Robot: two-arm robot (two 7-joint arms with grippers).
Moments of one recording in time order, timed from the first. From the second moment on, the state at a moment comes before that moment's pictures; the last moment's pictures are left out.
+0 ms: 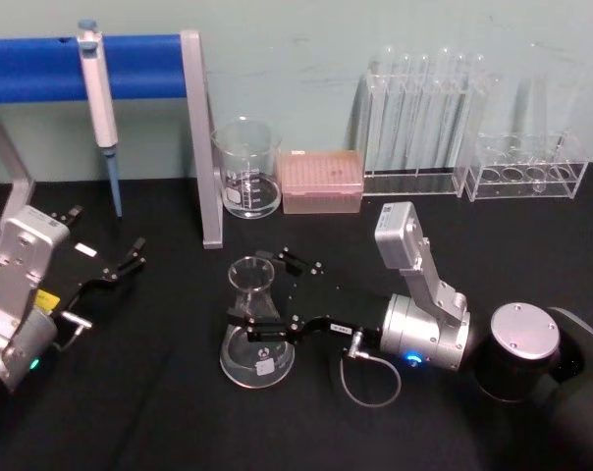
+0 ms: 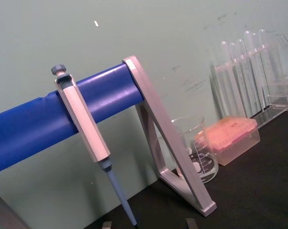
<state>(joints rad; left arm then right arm) -0.20 0.60 0.45 -1.41 -0.25 -0.12 0.03 0.46 0.30 -0.63 -1.13 0.43 -0.23 0.79</state>
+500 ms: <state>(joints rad) -0.20 0.60 0.45 -1.41 -0.25 -0.12 0.03 0.46 0.30 -0.63 -1.13 0.43 -0.23 0.79</state>
